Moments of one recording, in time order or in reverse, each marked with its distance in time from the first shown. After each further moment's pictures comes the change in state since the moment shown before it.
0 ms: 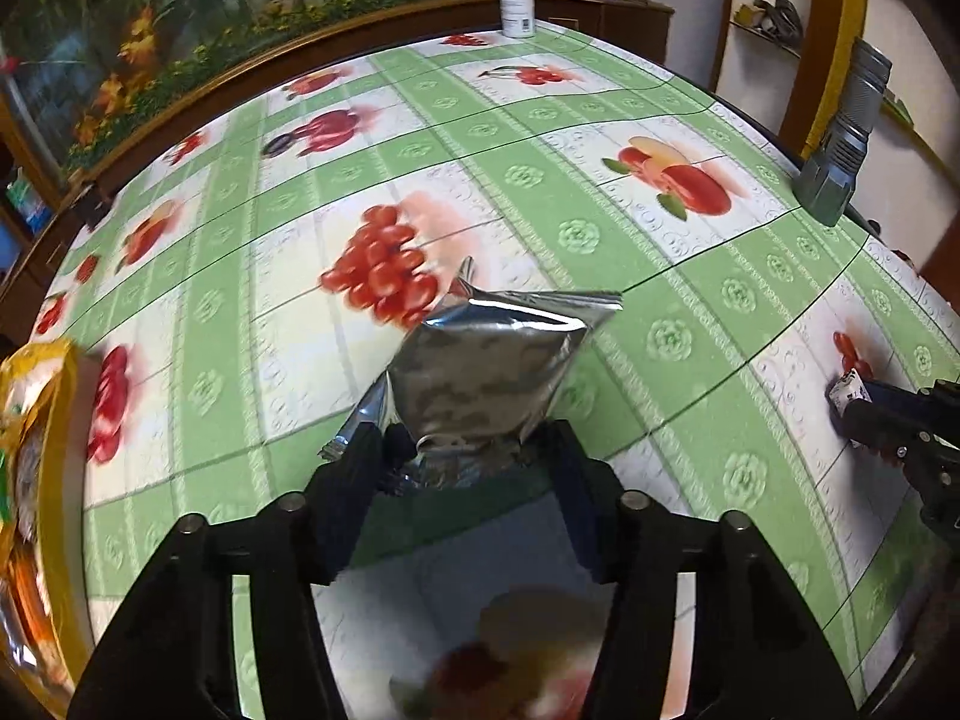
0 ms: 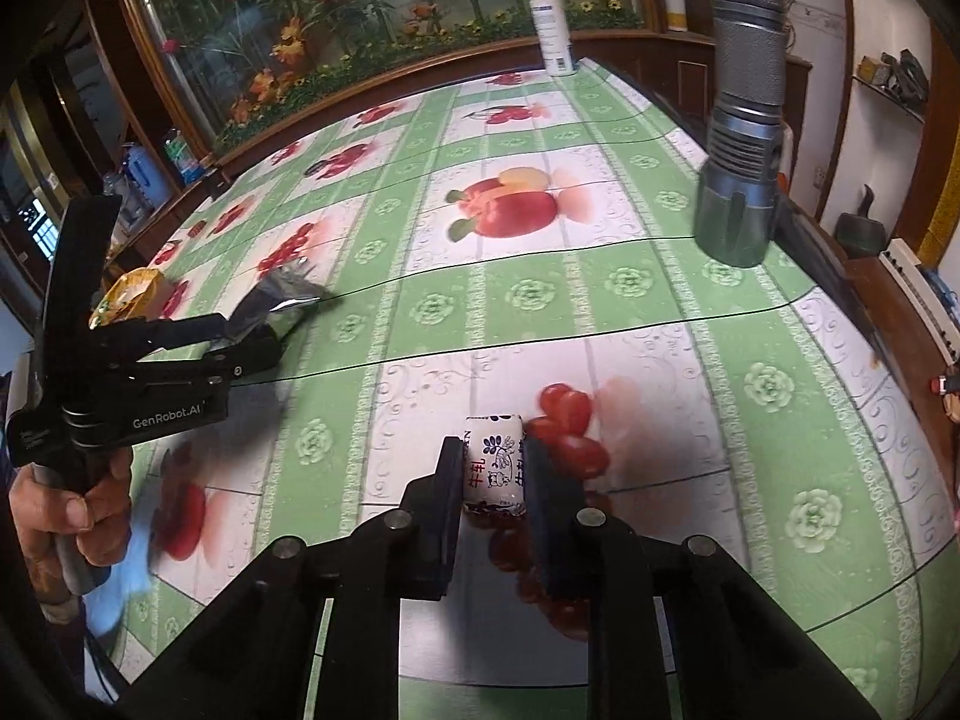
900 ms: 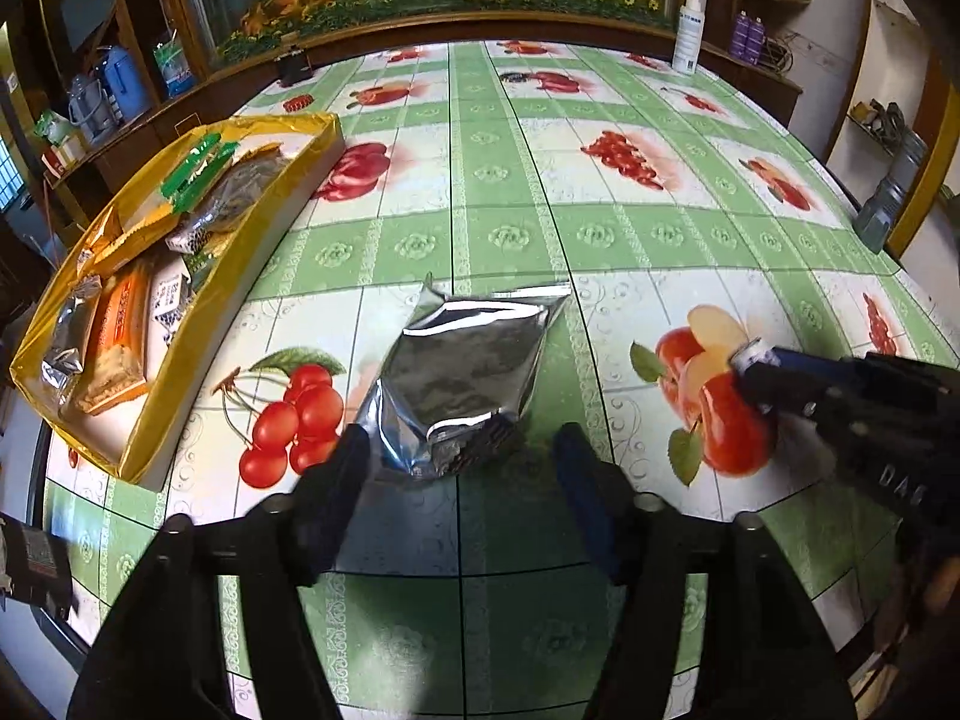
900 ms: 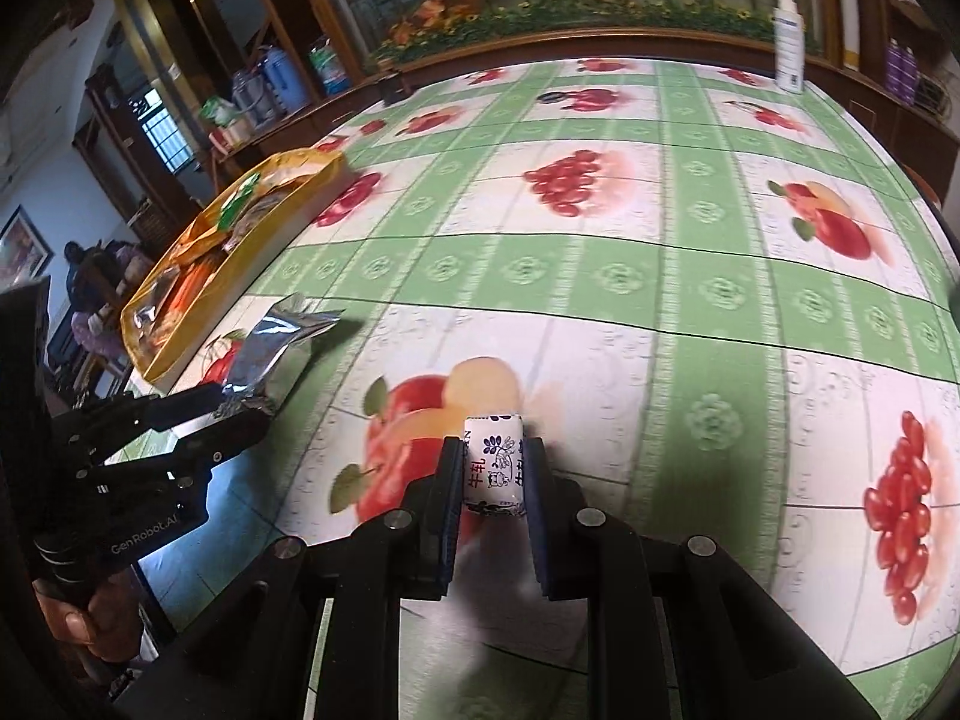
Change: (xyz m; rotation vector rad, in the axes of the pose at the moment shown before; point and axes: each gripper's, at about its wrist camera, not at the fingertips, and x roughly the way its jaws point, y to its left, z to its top) left arm -0.076 0.079 -0.125 -0.315 -0.019 0.128; right arm 0.031 0.148 -0.024 -0.269 0.087 0.198
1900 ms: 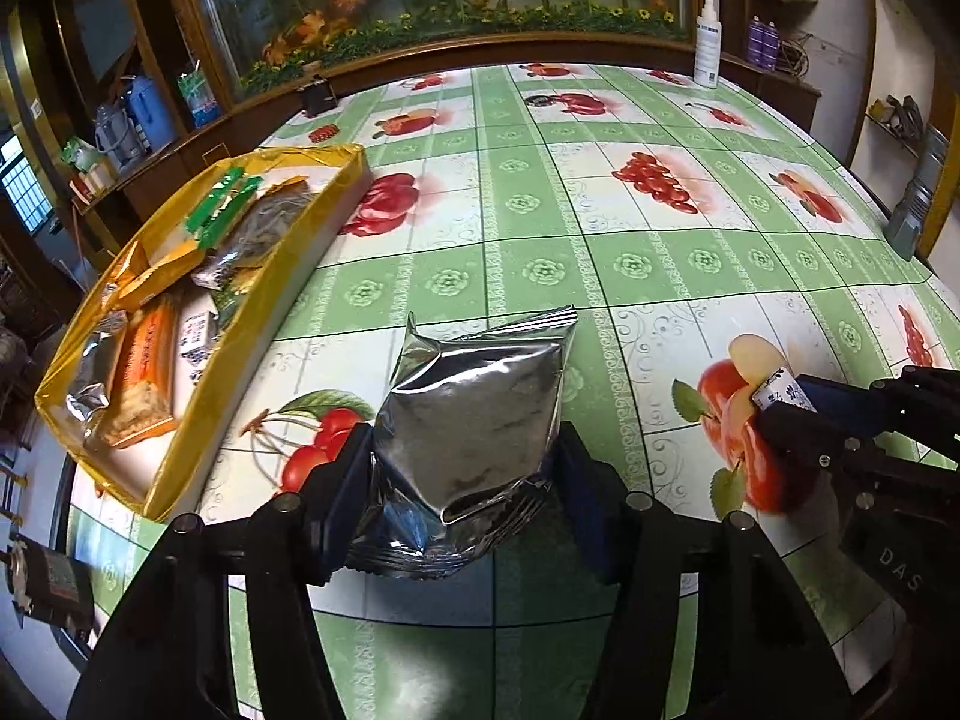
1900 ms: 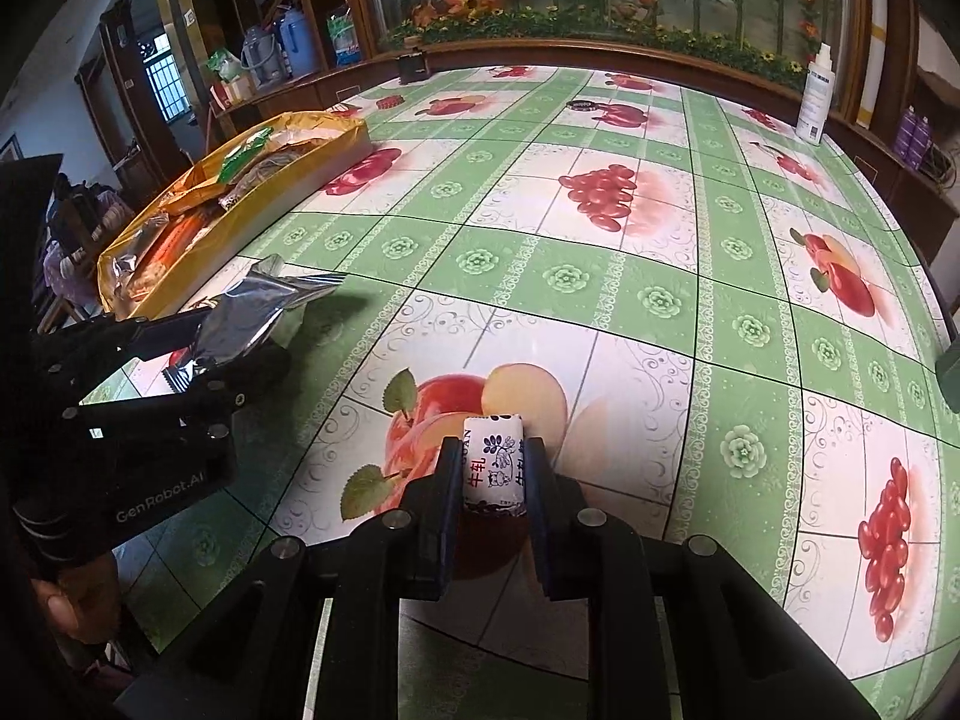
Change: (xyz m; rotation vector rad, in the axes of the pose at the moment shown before) left arm 0.004 0.003 0.005 0.017 -0.061 0.096; right arm 0.009 0.031 0.001 -0.115 0.004 -0.107
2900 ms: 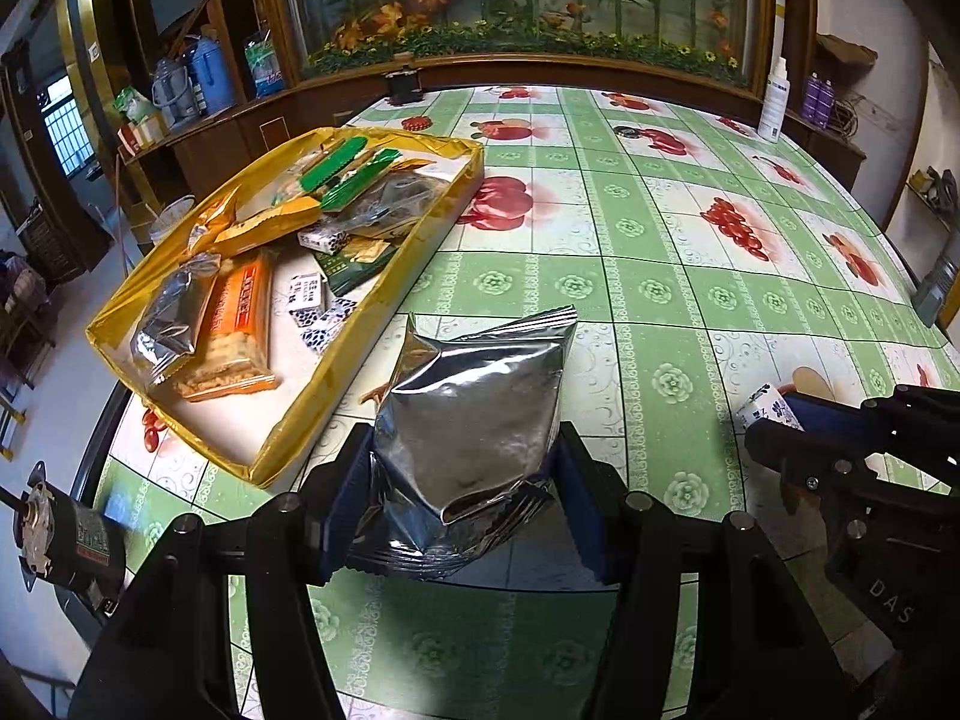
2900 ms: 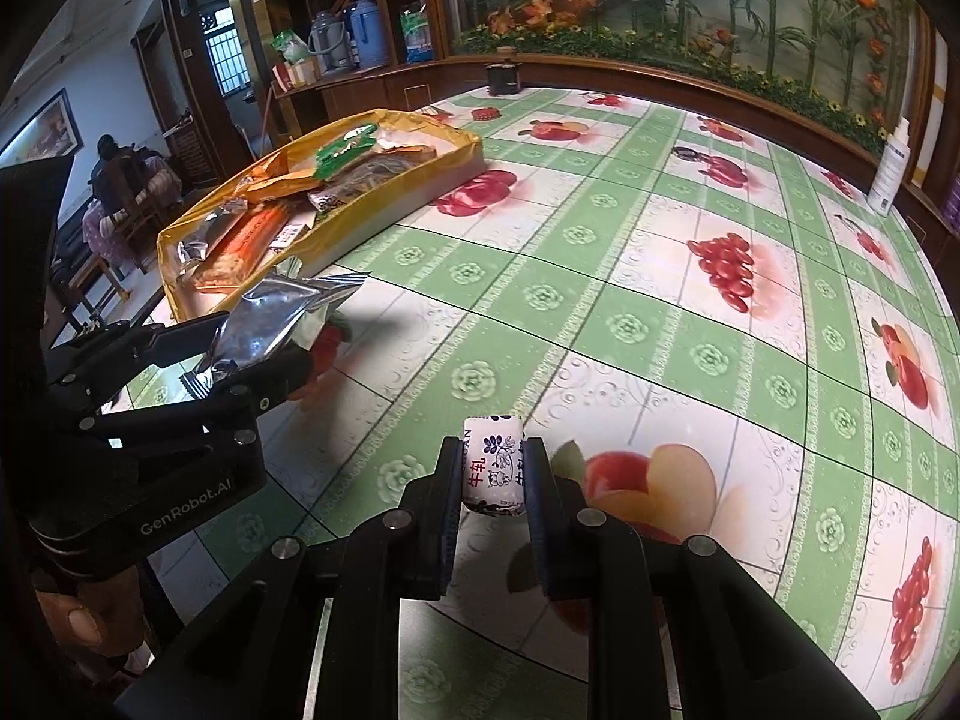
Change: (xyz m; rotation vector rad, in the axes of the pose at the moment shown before) left arm -0.009 0.061 -0.013 -0.150 -0.019 0.033; right arm 0.002 0.067 0.025 -0.123 -0.020 0.077
